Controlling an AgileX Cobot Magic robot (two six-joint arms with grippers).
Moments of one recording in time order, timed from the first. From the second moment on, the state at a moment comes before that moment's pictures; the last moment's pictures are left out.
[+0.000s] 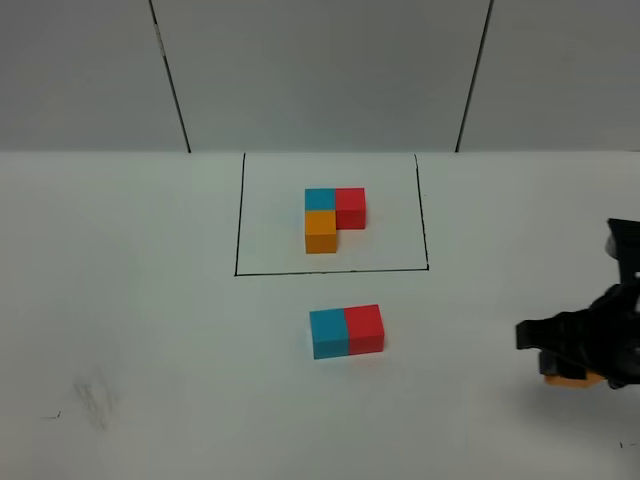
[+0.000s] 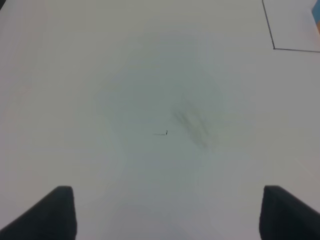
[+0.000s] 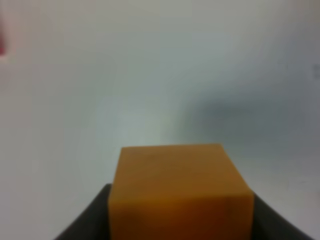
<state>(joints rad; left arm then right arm) 0.17 -0.01 -0.51 -0.09 1.08 0.04 0.30 1.39 -0.80 0.12 0.67 0.25</state>
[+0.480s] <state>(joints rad) 0.17 -0.01 -0.51 -0.09 1.08 0.04 0.67 1.62 -0.98 0.11 0.71 0.62</state>
